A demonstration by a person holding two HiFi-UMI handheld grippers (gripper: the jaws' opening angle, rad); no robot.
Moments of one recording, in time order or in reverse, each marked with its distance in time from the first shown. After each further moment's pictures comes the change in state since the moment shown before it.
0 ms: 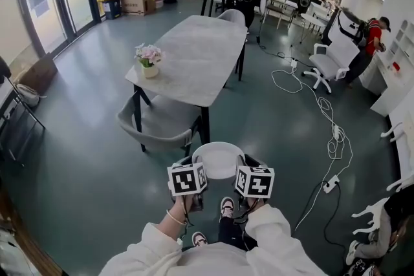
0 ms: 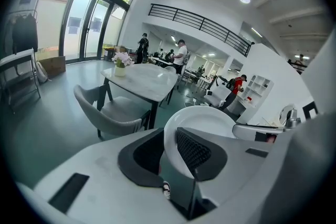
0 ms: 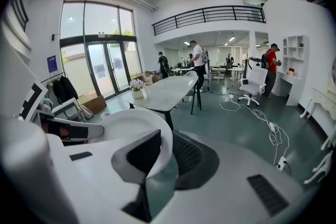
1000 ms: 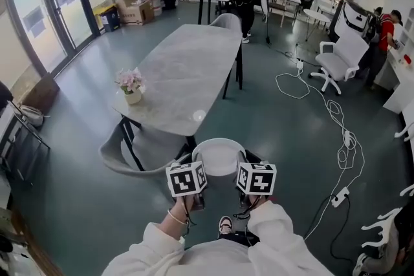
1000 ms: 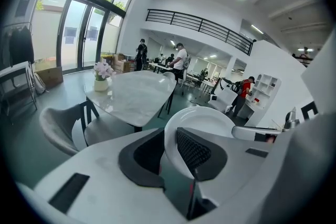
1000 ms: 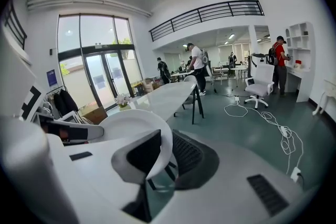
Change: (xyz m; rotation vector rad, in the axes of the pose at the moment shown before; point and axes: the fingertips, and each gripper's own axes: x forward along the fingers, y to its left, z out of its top) left arm 0.145 -0.074 0.121 0.042 -0.056 0.061; right arm 0.114 -0.123 0.121 0.053 -0.051 0.074
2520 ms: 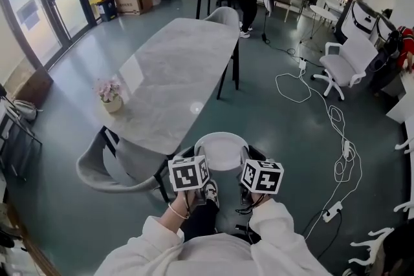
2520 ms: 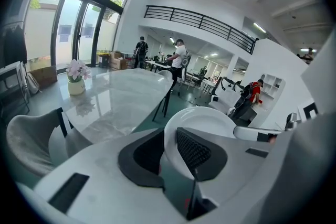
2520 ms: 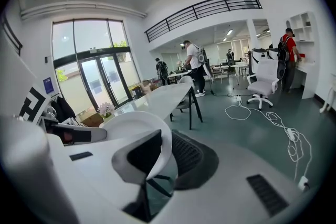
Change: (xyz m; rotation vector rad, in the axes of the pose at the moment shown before) left arm 0.159 -0.063 0.073 -0.010 0.017 -0.006; right arm 0.108 -0.120 0.086 0.045 -0.003 0.027
